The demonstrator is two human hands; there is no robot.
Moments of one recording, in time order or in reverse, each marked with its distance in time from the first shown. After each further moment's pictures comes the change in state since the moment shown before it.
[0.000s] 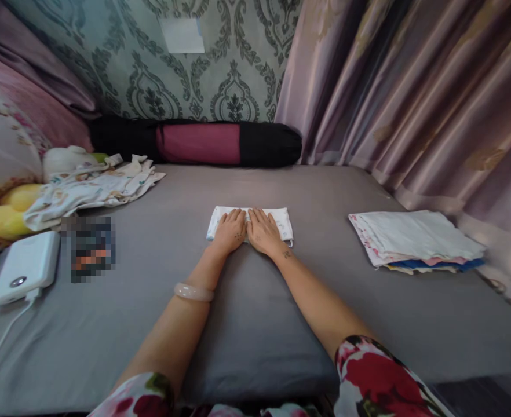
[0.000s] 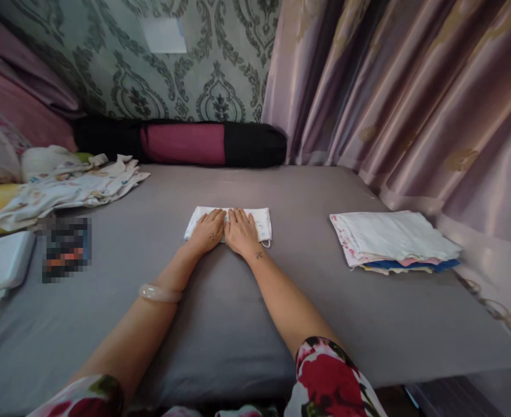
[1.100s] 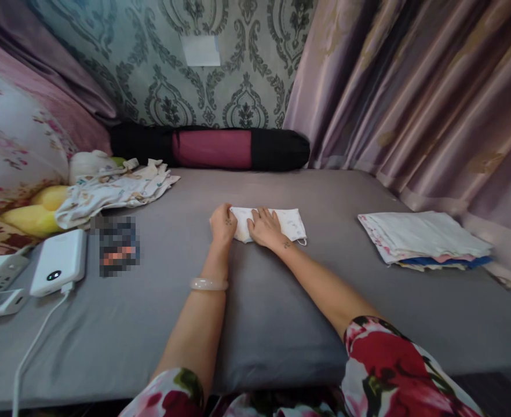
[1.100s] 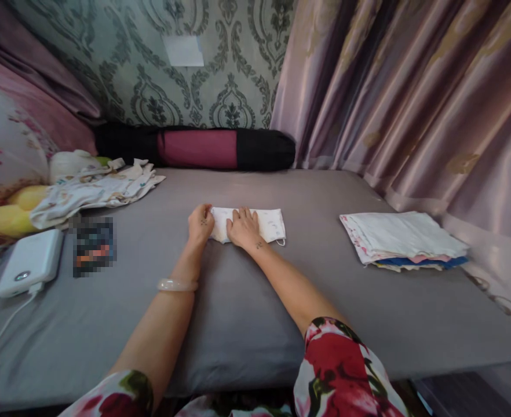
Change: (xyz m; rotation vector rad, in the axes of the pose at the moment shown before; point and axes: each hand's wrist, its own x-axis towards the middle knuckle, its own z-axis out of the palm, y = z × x) left_hand 0.003 -0.053 -0.014 -0.311 0.363 -0.435; right_hand 0.019 -0.040 0.001 -0.101 0.032 0.006
